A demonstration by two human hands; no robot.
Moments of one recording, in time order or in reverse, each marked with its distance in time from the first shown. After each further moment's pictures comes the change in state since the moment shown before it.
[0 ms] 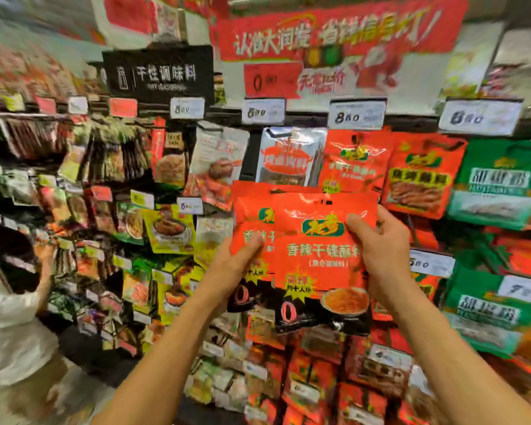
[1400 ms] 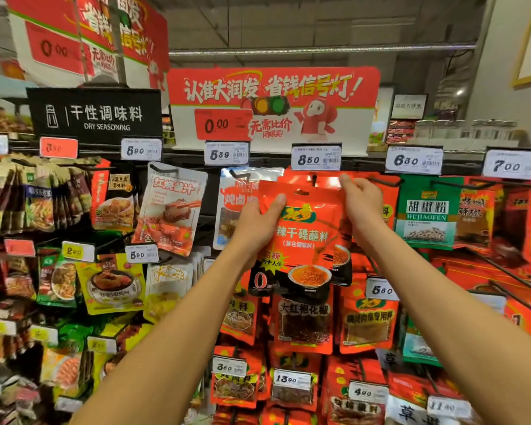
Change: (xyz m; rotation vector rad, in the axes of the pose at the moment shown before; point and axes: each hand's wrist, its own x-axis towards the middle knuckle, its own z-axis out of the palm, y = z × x) left_hand 0.122 0.060 0.088 0.093 -0.161 0.152; right_hand 0.133 -0.033 -0.014 -0.415 0.347 -0.042
